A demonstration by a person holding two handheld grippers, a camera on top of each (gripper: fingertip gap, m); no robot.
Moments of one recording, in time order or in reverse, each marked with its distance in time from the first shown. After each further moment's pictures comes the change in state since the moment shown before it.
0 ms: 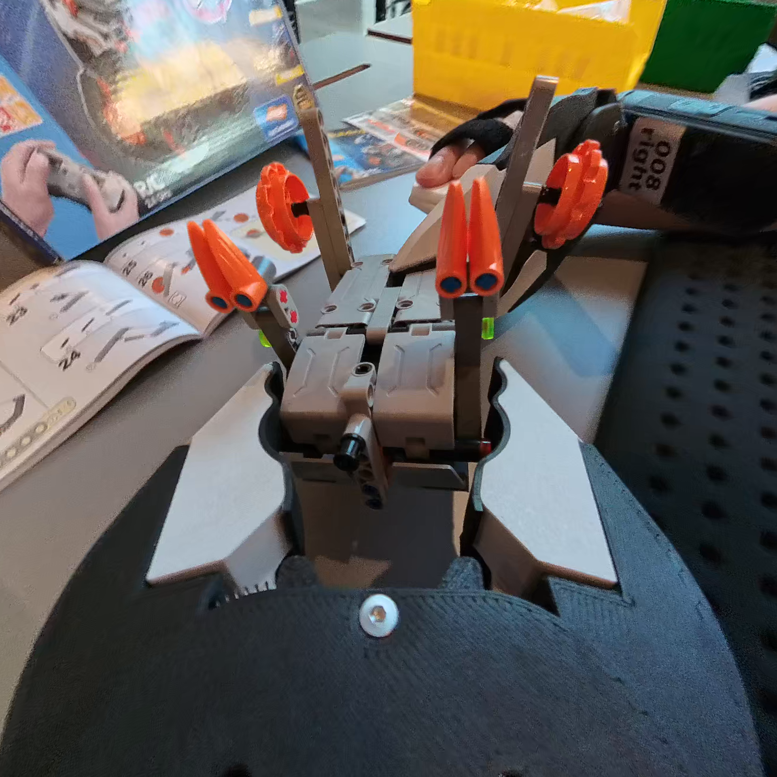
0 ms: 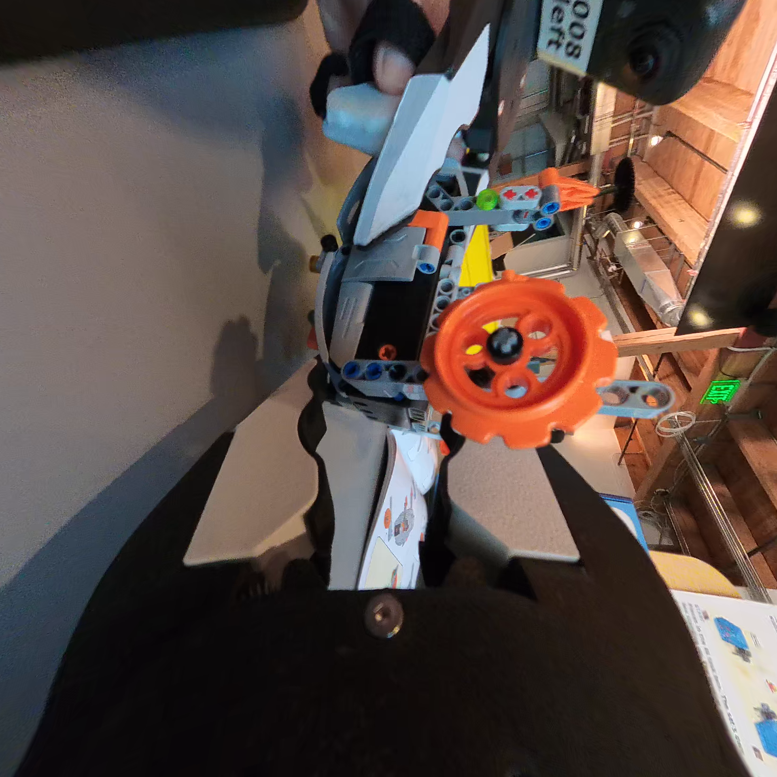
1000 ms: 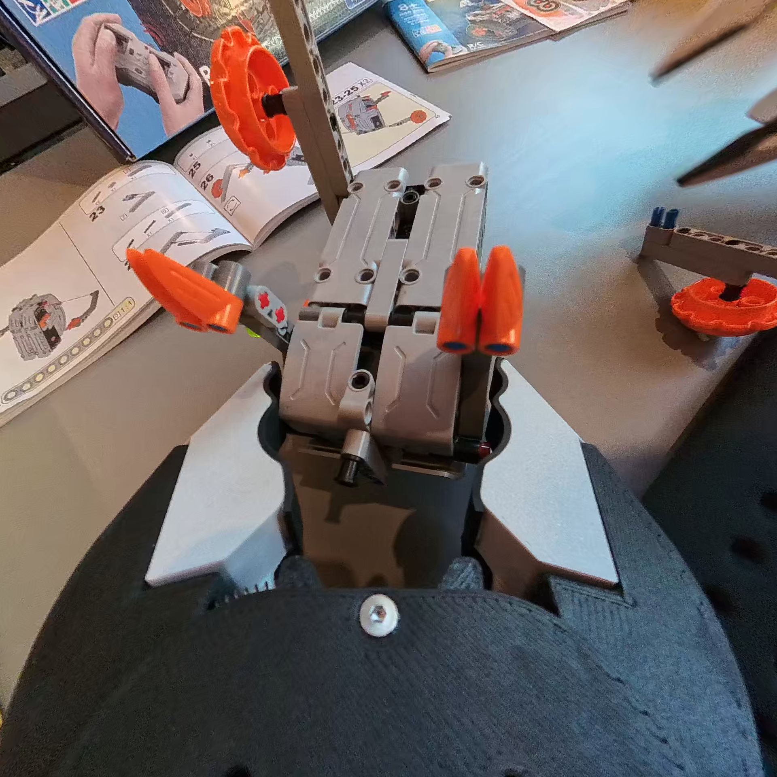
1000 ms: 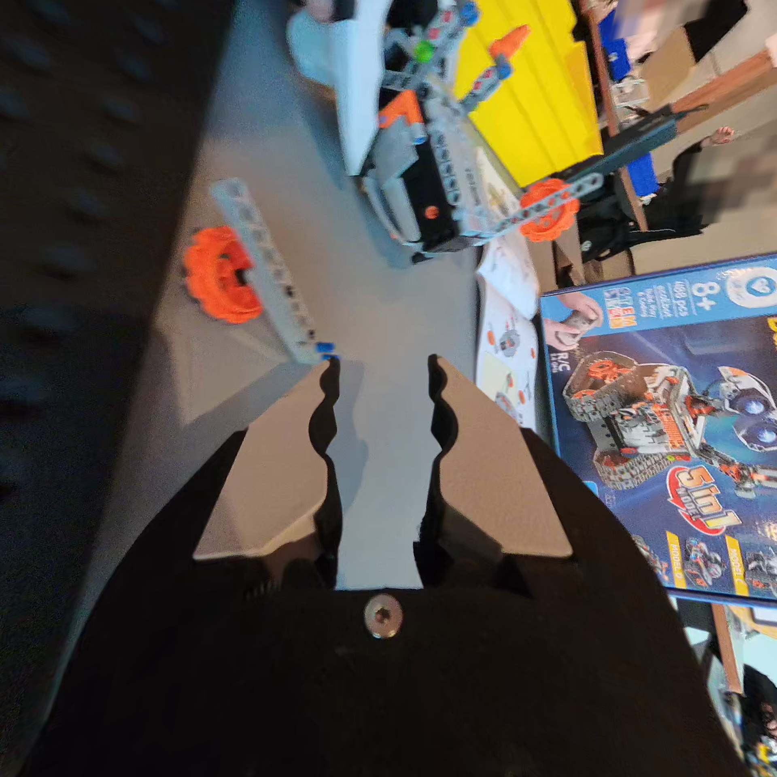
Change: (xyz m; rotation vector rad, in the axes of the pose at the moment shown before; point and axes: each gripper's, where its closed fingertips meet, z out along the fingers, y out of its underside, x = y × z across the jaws) left arm -0.015 0.036 -0.001 -0.178 -0.262 0.006; right arm -0.030 0.001 -0.114 -0.361 -0.152 0.463
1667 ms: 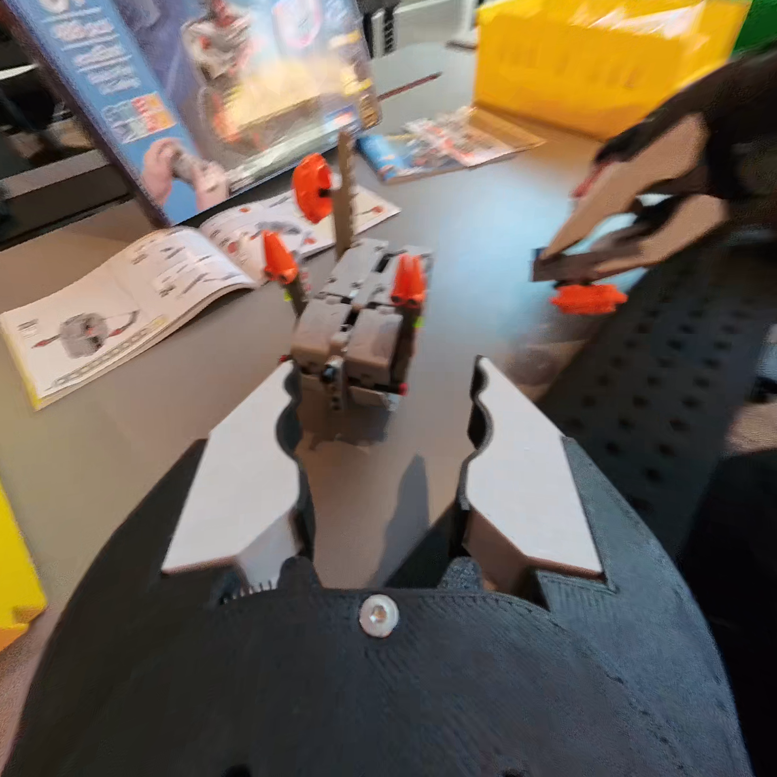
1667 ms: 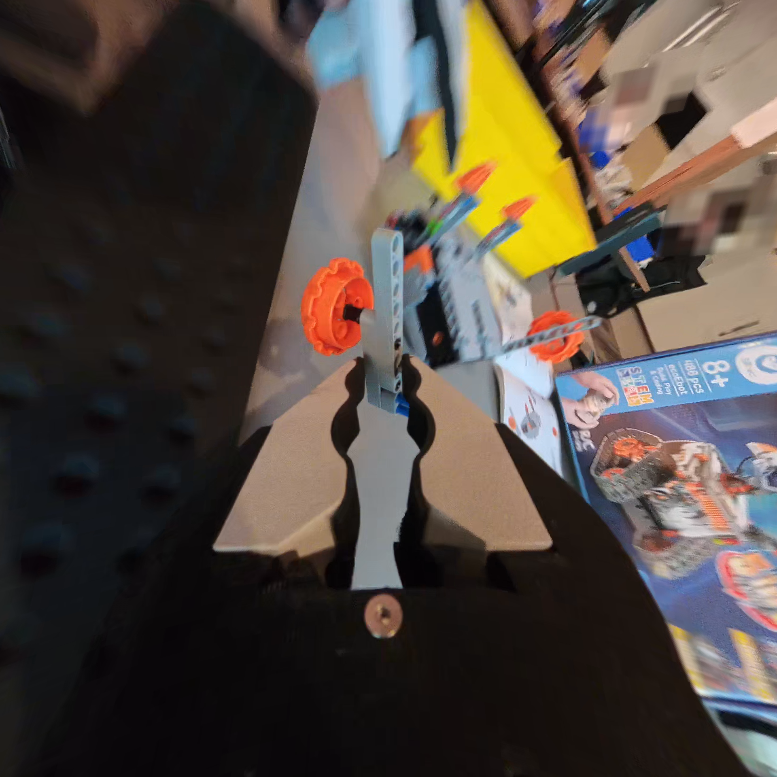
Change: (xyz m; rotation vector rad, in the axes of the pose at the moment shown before) left arm 0.024 -0.023 -0.083 0.198 0.097 -0.052; right arm -0.014 -0.063 0.006 0.195 -0.017 0.071
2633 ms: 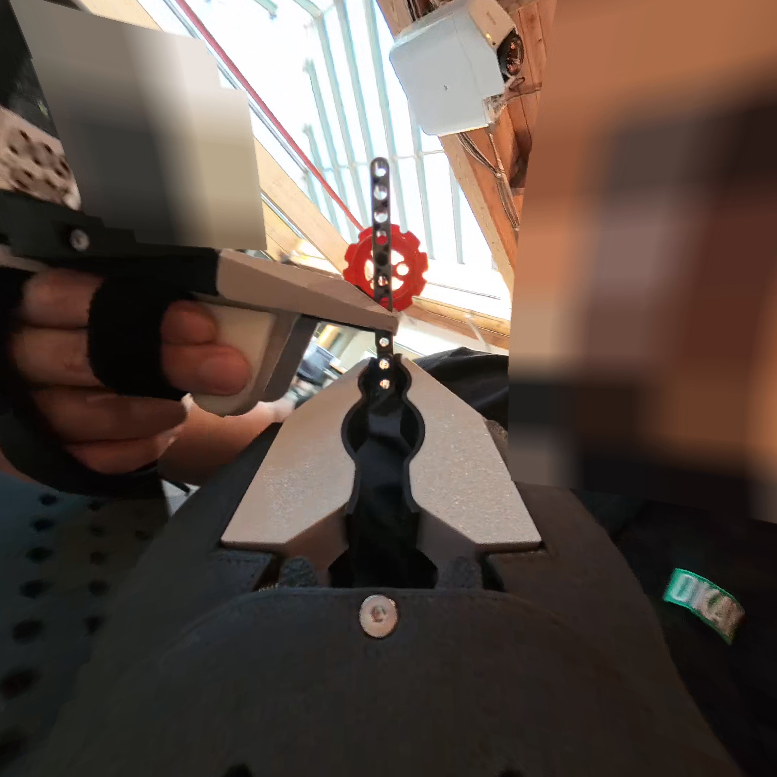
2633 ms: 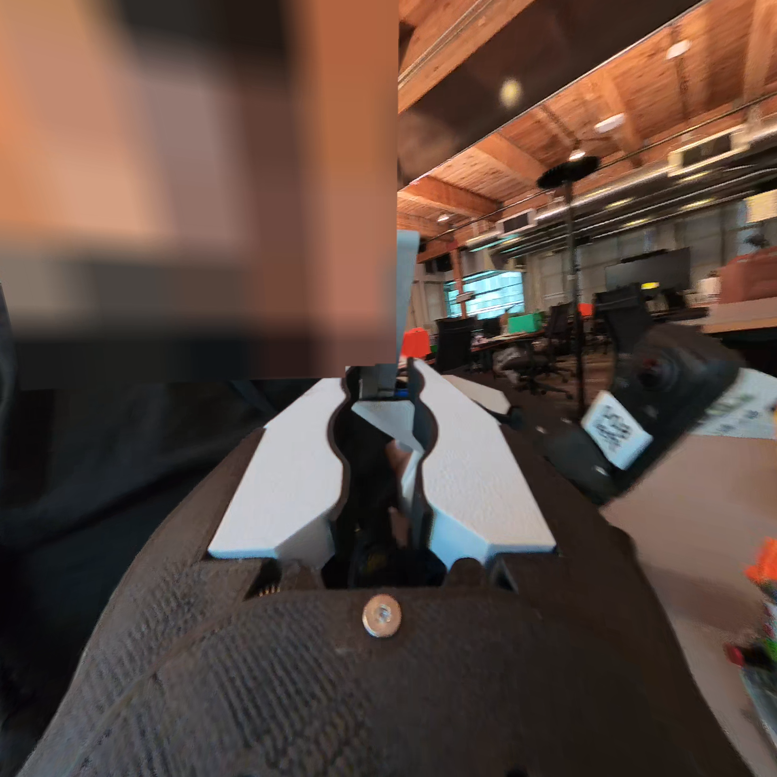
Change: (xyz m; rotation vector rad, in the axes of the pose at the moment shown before) left arm 0.166 -0.103 -0.059 0.363 1.425 -0.639; right arm 0.021 -0.174 -0.052 1.073 -0.821 0.841
